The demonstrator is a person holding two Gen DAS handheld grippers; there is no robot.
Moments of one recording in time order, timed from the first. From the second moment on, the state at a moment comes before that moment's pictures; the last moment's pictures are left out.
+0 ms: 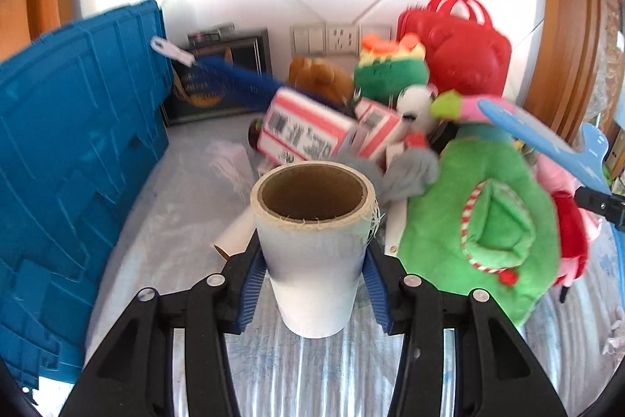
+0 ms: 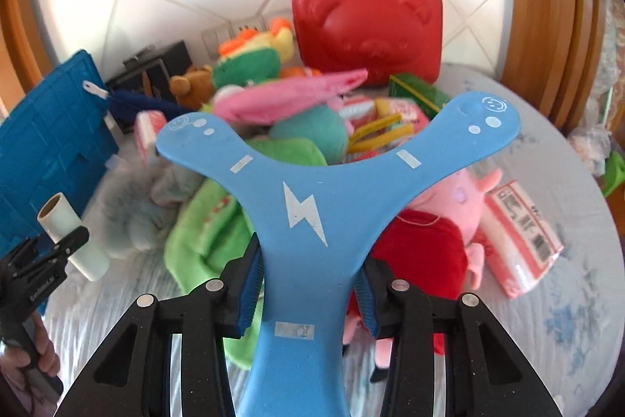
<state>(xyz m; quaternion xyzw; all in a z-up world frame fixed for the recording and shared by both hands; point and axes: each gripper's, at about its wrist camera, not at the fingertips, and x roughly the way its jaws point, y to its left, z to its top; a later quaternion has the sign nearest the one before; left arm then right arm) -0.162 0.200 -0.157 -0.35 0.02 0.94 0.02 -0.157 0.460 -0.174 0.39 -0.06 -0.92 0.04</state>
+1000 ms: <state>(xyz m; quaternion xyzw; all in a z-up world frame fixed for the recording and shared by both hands) -0.023 0.017 0.042 -0.10 0.02 0.99 -0.08 -0.081 0.174 0.027 0.18 0.03 -0.97 0.17</state>
